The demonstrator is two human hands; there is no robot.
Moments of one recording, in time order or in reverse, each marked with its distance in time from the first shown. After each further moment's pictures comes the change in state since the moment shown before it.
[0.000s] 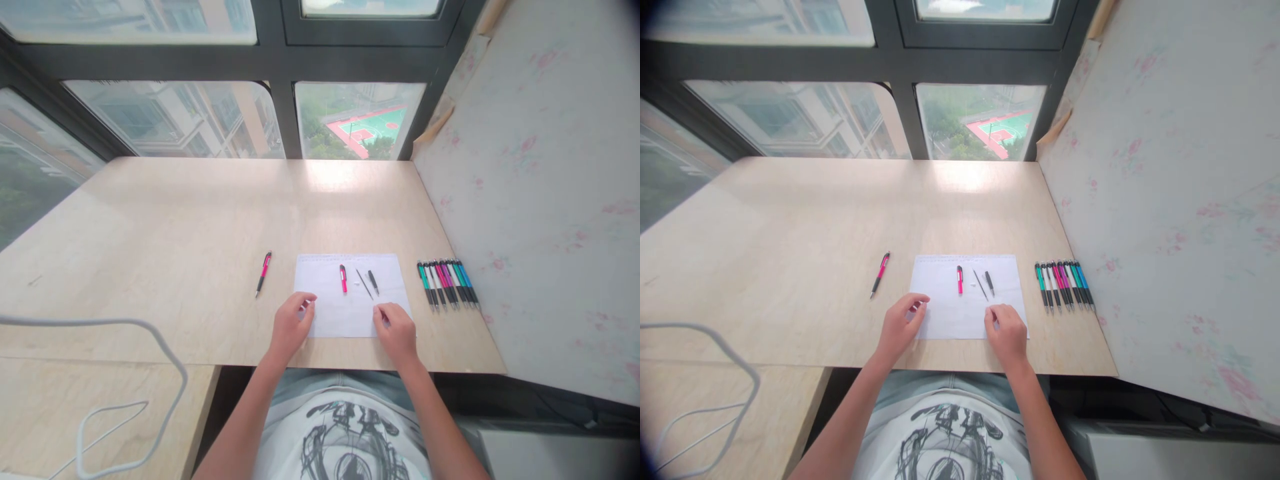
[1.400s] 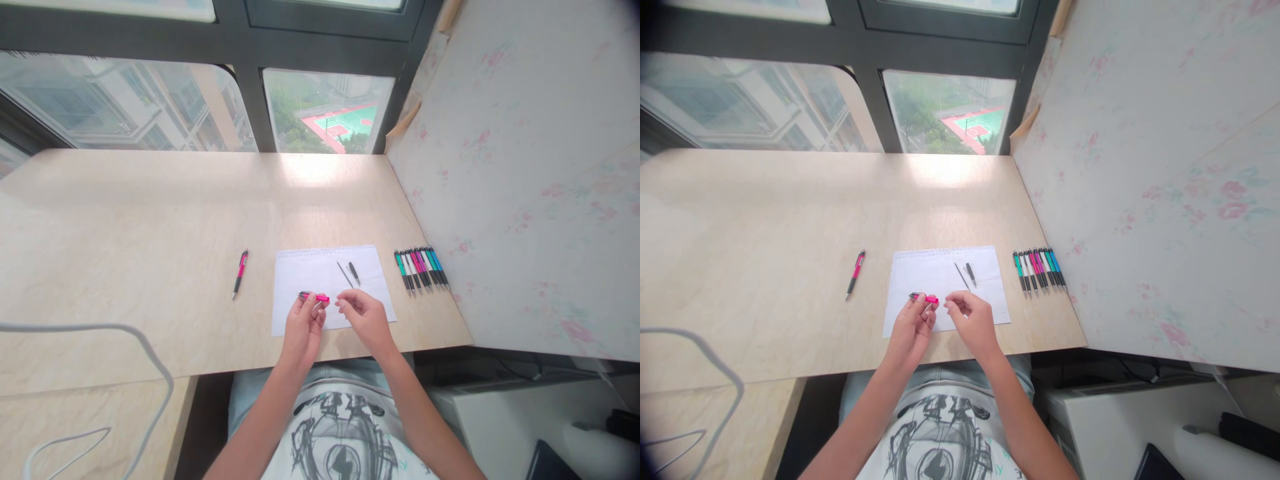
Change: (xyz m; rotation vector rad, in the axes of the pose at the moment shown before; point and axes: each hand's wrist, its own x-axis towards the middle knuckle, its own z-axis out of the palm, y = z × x) left_hand -0.005 0.052 0.053 -1.460 0.087 -0.754; right_hand 0.020 -0.060 -0.019 0.717 -0.172 0.344
